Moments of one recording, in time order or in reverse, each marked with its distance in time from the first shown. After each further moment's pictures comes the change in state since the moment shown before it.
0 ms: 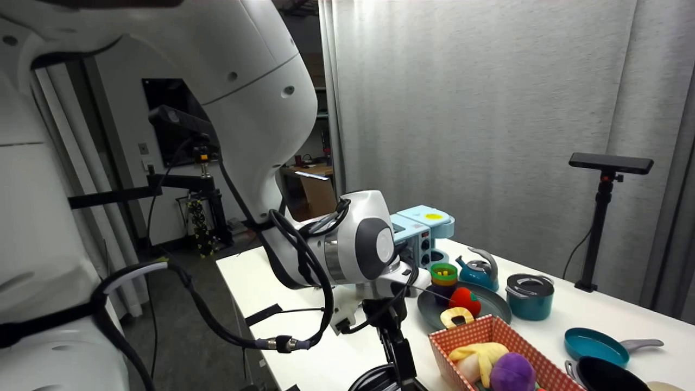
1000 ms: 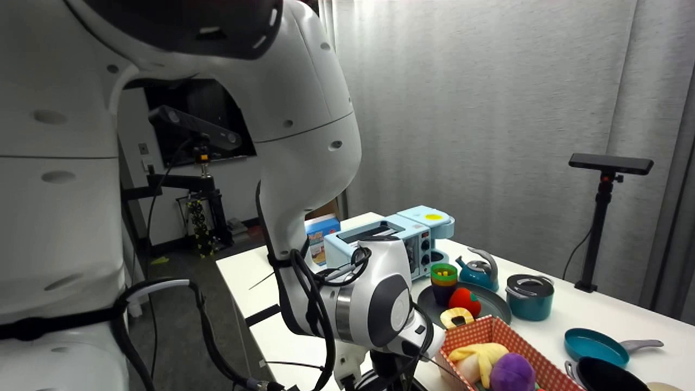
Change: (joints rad) arm -0.040 0.191 -0.083 -0.034 0.013 0.226 -0.016
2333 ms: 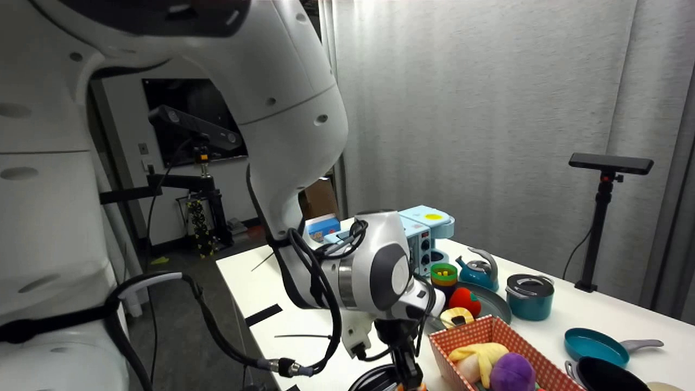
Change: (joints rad) arm -0.015 -0.087 0.065 0.045 -0.005 -0.067 -0.054
